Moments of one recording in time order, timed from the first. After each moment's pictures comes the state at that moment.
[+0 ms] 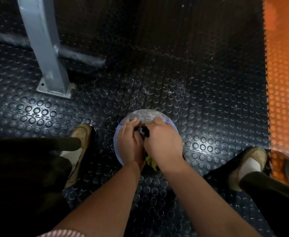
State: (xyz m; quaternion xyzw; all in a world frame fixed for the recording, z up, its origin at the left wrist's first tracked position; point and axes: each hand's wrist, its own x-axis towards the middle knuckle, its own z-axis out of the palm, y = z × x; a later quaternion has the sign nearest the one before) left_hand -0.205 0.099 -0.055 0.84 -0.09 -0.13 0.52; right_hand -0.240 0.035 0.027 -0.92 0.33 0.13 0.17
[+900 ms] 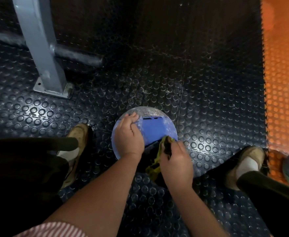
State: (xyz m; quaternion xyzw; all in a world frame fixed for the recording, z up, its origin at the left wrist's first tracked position) left_hand -0.194 0.084 -0.057 0.85 -0.06 -0.14 0.50; right_hand -0.310 0.051 -0.018 -0.85 0.47 -0.08 0.24
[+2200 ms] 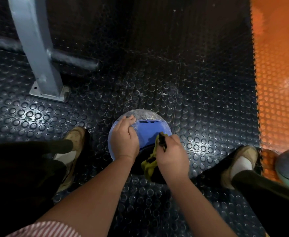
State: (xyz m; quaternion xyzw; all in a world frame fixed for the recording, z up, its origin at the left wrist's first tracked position) left_hand -0.190 0.090 -0.057 0.86 -0.15 -0.11 0.48; right_hand -0.296 0.036 -0.005 -0.83 0.49 0.00 0.29
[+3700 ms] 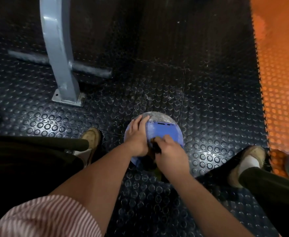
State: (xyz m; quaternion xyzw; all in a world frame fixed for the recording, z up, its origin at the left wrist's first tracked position) left_hand -0.172 0.106 -0.033 0.83 -0.35 -0.40 0.14; right_hand -0.301 0.056 0.007 -0.91 0.34 0.07 0.22
